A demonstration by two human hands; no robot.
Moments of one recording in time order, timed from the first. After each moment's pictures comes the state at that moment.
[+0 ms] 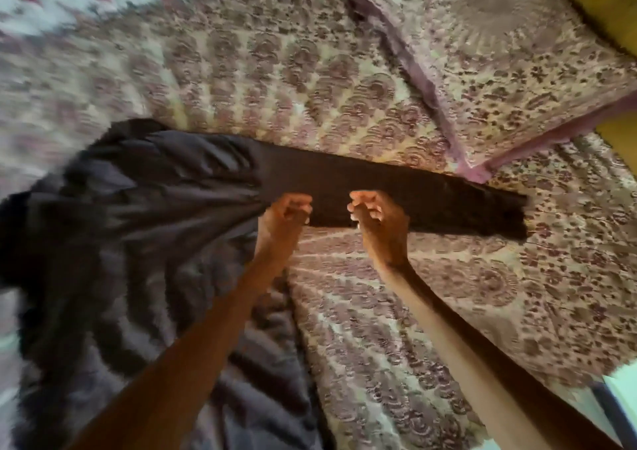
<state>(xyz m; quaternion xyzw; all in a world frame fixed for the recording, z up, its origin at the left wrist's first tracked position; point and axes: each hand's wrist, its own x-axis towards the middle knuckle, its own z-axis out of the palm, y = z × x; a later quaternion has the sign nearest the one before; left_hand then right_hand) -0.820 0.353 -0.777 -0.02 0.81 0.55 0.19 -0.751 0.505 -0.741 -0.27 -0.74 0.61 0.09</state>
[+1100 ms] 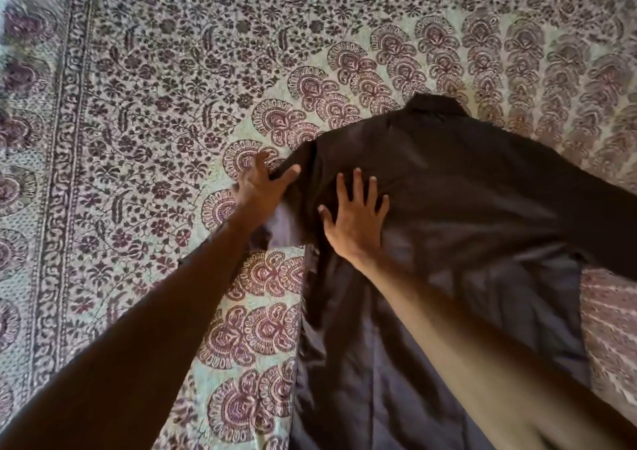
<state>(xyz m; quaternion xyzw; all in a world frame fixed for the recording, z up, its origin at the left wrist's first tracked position) -0.986 -0.216 -0.851 -0.19 0.88 0.39 0.20 -0.924 -0.042 -0.875 -0.06 -0.99 0.12 -0.10</state>
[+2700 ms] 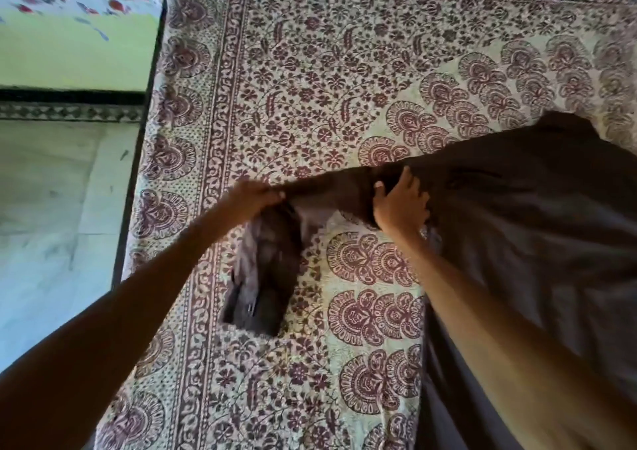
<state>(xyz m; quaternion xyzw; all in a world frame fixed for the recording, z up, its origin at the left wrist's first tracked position) -0.926 -0.494 -0.815 -0.13 0.83 0.45 0.30 -0.943 -0.229 -0.838 -0.22 -0.95 0.19 -0.14</state>
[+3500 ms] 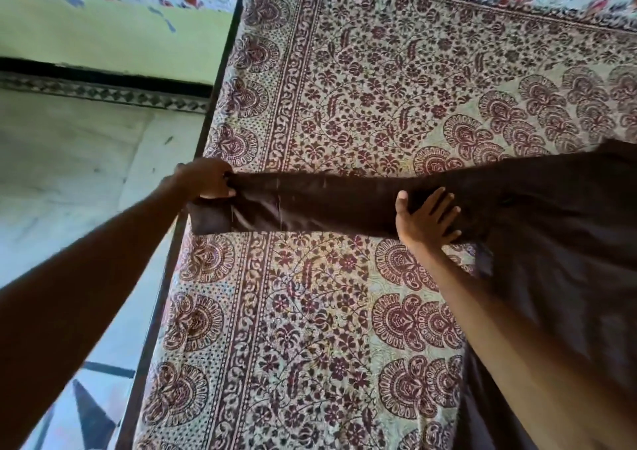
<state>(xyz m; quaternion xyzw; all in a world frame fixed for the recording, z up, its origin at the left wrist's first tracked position) -0.926 -0.654 -0.799 -0.10 0.93 0.05 0.35 -0.917 -0.278 -0.865 -0.25 -0.93 0.21 -0.18</state>
